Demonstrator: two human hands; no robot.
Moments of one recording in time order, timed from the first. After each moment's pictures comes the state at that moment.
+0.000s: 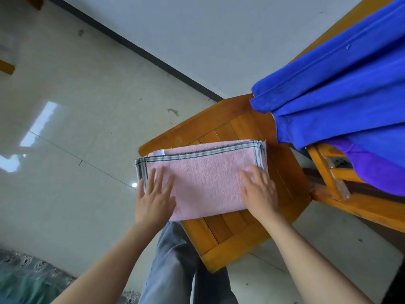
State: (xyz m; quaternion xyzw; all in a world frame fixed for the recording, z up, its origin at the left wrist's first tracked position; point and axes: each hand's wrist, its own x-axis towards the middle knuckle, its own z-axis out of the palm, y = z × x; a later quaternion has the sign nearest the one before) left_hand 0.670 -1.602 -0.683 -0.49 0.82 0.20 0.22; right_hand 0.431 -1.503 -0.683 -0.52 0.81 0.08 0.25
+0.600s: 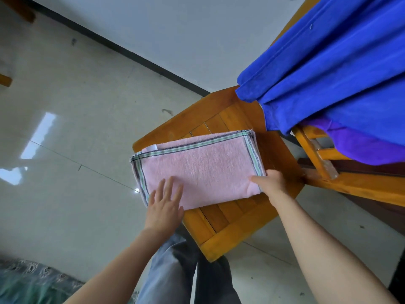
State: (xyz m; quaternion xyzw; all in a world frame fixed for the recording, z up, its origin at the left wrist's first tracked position) left_hand 0.658 -1.563 -0.669 -0.43 0.83 0.24 0.28; right_hand 0.402 -1.495 -0.670 -0.02 0.88 -0.12 0.45
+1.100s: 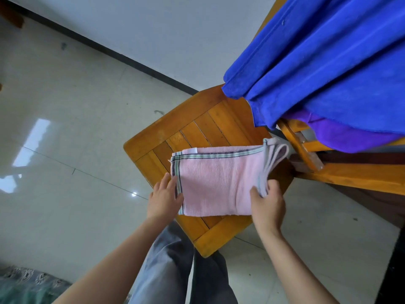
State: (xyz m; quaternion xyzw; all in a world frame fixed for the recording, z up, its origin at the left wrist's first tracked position) left_hand 0.626 -1.565 -0.664 -0.52 0.73 0.37 0.24; right_hand 0.455 -1.457 -0.601 -0.10 0.94 -0.20 0.25
